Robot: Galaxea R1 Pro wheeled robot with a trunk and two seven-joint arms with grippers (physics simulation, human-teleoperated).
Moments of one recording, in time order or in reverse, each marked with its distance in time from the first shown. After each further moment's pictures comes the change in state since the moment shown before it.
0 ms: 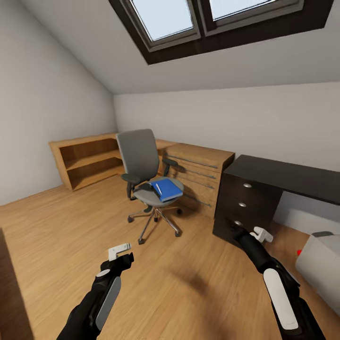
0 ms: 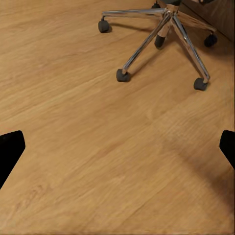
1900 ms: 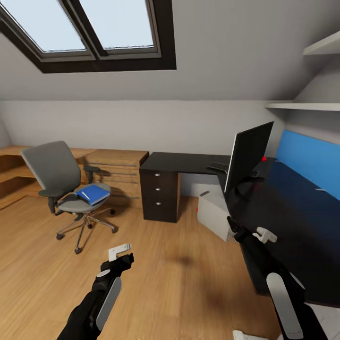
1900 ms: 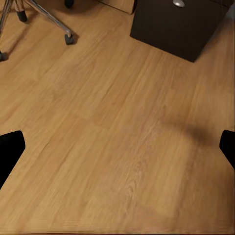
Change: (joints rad) left arm 0.000 -0.002 0.000 0.004 -0.002 -0.002 0.005; right arm 0.045 0.005 0.001 -0.086 0.030 -0.011 0.004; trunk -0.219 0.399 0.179
